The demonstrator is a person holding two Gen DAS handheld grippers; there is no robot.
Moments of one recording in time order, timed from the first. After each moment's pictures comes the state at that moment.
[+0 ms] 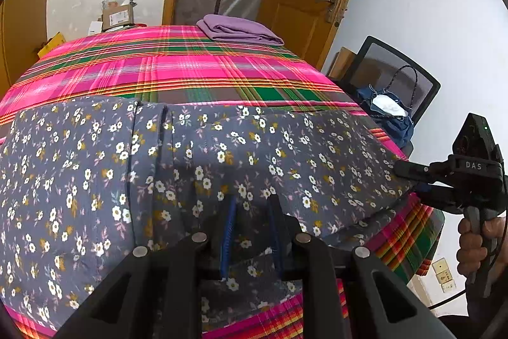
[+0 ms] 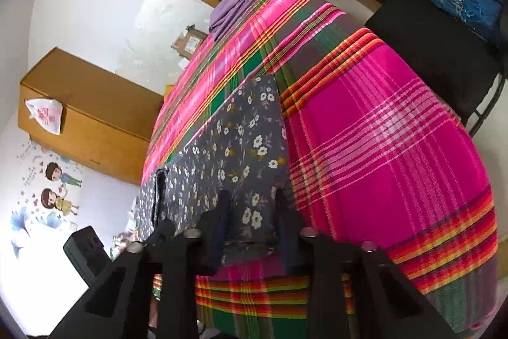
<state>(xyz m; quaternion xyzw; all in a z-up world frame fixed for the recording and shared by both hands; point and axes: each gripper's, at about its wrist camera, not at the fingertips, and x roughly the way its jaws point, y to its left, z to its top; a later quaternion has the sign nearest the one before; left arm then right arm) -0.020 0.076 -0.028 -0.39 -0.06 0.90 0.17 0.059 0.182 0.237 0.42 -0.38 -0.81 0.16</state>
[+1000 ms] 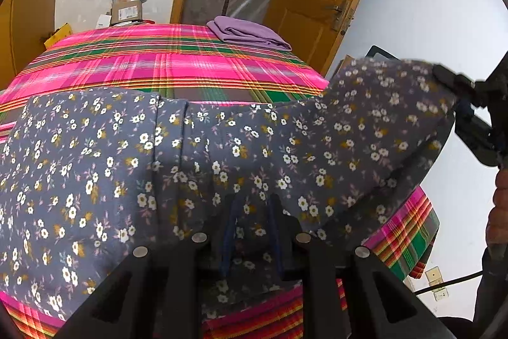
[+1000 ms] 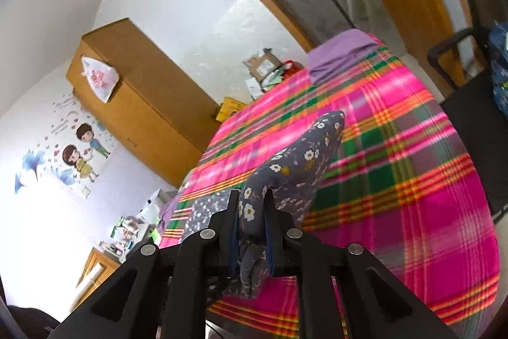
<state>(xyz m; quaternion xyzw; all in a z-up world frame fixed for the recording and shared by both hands) -0.013 0.058 -0.026 -0.39 -0.08 0.90 0.17 0.059 0.120 0.353 0.30 -0.28 -0.87 0.26</state>
